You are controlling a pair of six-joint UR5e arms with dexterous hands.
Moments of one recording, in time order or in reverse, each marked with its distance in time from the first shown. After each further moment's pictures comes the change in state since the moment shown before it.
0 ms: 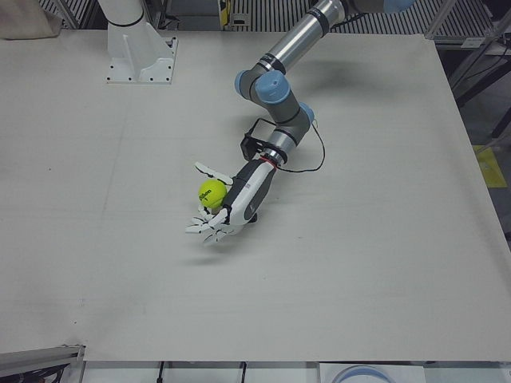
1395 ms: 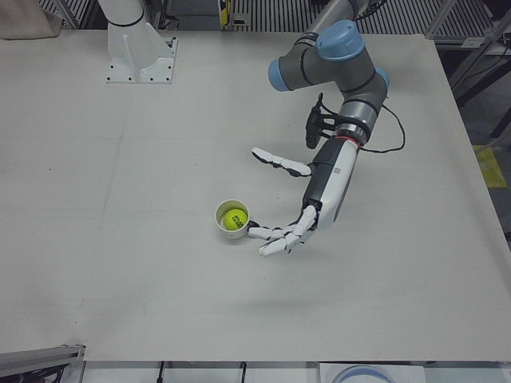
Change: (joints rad) left arm -0.456 0.015 -0.108 0.142 0.284 -0.083; right arm 0.000 0.000 0.000 0.000 0.000 0.000
